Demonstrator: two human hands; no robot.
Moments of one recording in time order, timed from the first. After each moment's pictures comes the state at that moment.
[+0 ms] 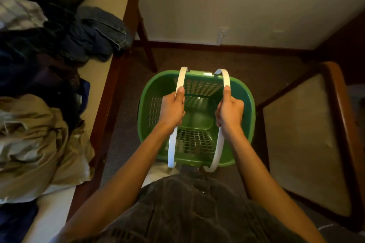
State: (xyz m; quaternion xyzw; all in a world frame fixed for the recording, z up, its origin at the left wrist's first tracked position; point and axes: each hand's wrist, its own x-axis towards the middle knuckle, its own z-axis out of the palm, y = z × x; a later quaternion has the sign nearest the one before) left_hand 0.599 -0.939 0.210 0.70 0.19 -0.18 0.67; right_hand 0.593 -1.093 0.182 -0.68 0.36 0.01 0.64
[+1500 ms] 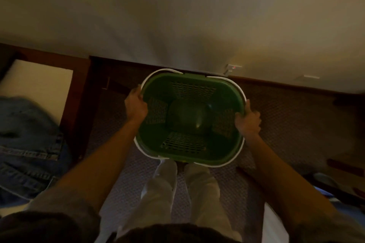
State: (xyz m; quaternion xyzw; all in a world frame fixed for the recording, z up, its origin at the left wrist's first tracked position) left_hand 1.155 -0.925 -0.029 0.91 0.27 -0.11 0.30; right_hand 1.130 -1.283 -0.034 -0.87 0.32 0.28 0.26
